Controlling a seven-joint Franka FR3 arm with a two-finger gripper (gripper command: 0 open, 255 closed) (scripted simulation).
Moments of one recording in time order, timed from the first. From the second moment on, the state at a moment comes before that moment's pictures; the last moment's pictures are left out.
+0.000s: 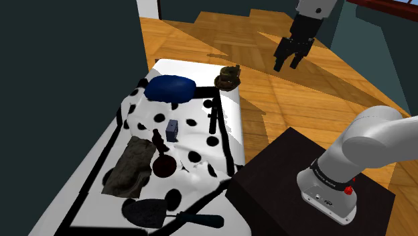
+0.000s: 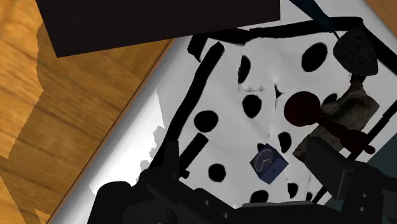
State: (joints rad) arm 0.01 -0.81 0.00 -2.44 0.08 1.65 0.15
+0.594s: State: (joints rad) arm 0.05 -0.66 0.12 -2.46 0.15 1.84 0.25
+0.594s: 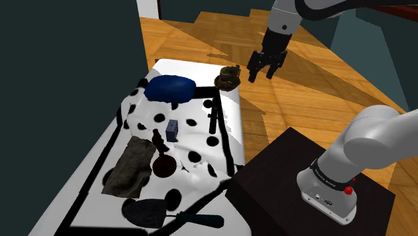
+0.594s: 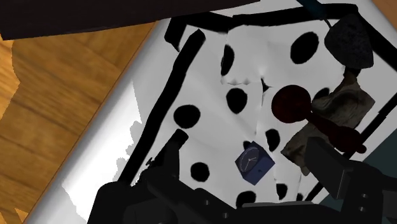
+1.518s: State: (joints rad) arm 0.10 -0.20 0.34 -2.31 0.13 2.18 0.49
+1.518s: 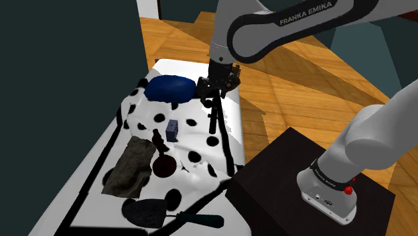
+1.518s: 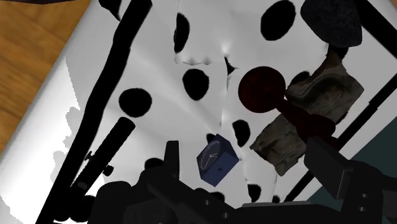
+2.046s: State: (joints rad) arm 0.13 0.10 0.41 -2.11 -0.02 2.28 0.67
